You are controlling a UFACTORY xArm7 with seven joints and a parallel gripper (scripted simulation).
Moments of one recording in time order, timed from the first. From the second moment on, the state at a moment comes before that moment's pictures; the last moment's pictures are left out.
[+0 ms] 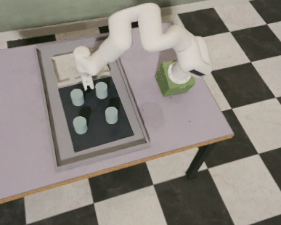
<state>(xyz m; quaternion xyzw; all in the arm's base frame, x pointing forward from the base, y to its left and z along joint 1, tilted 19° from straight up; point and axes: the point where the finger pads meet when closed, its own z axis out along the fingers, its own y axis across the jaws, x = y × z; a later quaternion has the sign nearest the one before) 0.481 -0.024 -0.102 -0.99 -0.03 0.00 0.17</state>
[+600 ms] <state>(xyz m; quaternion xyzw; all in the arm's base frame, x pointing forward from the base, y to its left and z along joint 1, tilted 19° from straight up) 0.481 -0.024 -0.102 -0.99 -0.03 0.00 0.17</state>
